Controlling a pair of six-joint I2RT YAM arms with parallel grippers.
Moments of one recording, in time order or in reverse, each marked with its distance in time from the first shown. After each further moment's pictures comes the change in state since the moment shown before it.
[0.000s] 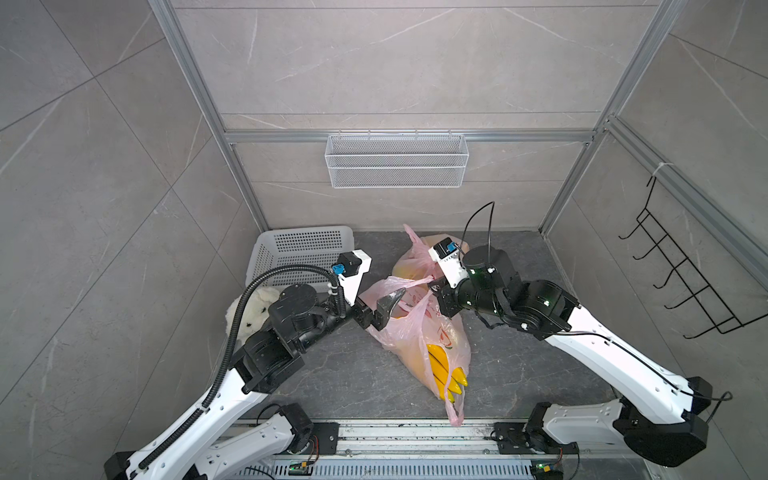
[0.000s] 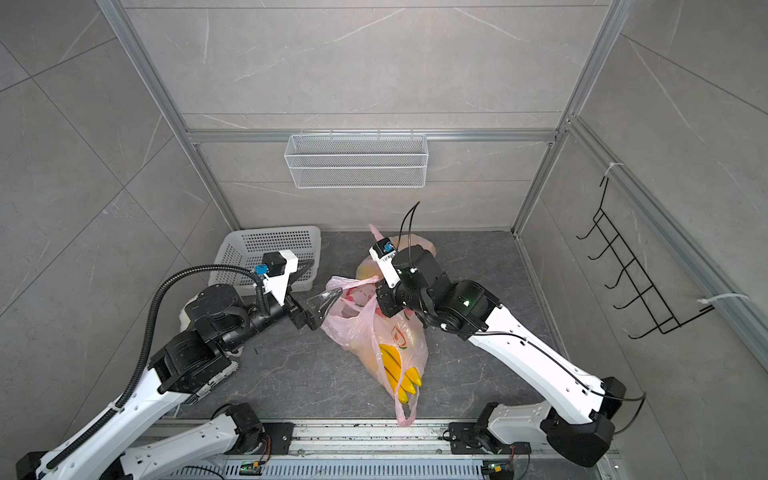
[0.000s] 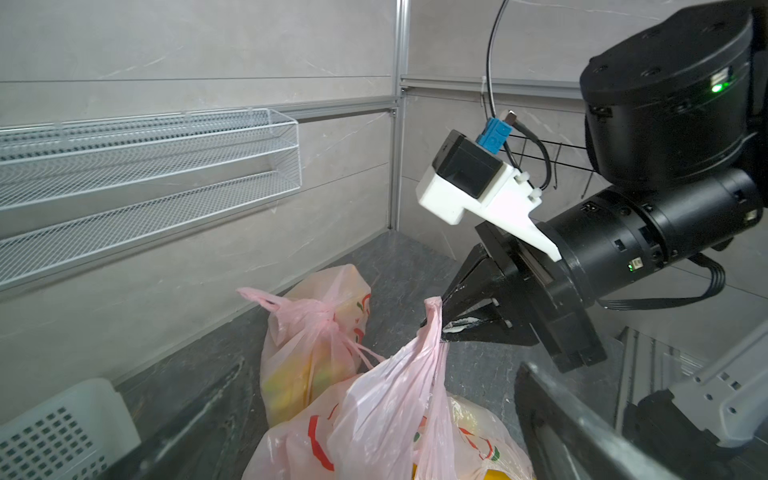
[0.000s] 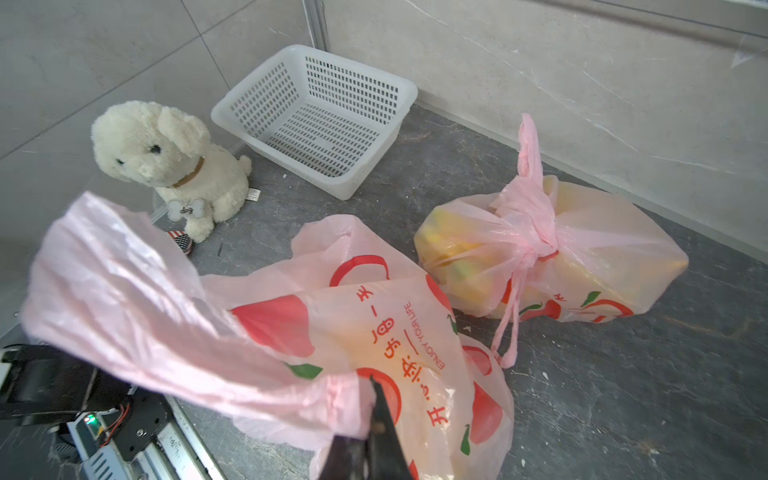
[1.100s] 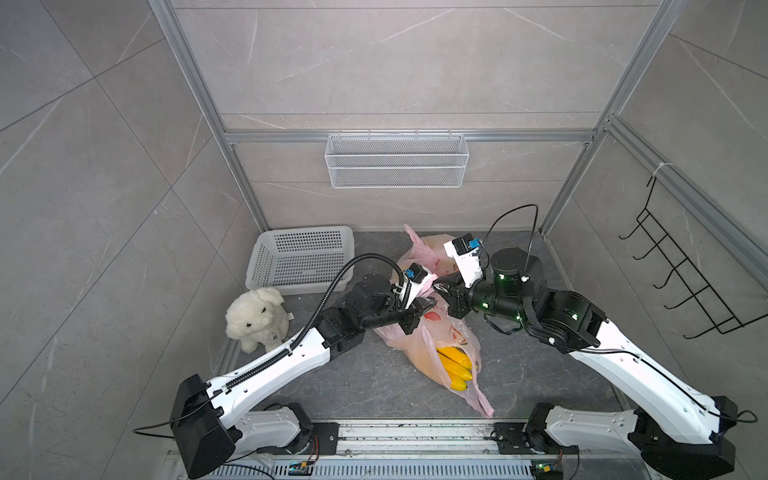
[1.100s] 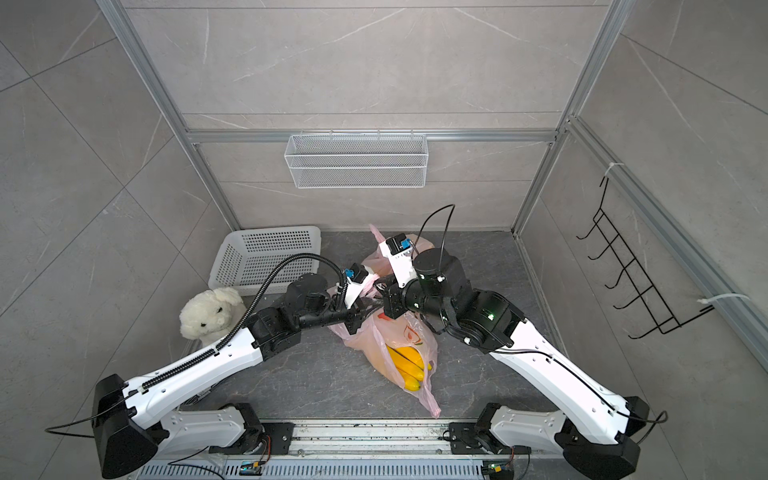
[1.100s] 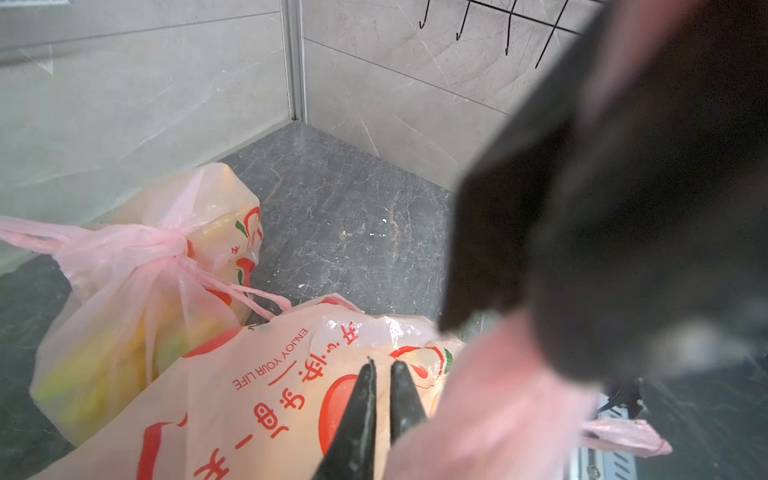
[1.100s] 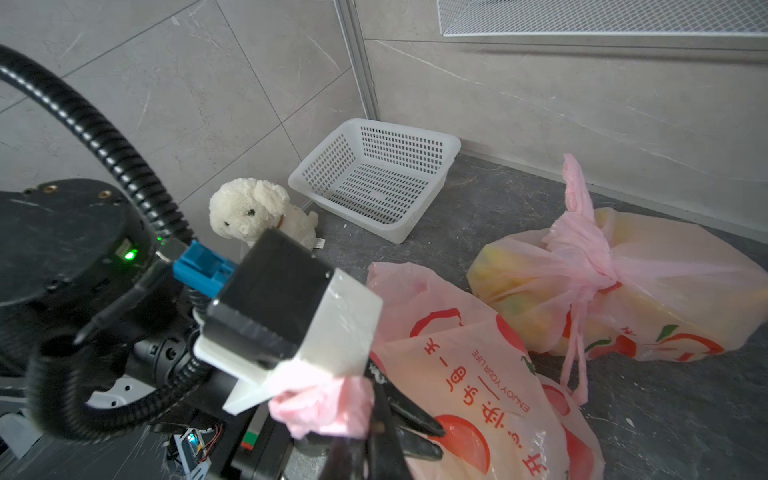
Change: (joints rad) left arm -0.054 0.330 -0.085 0.149 0.194 -0.064; right arm 0.000 -0.100 -0.055 0.119 -0.080 0.118
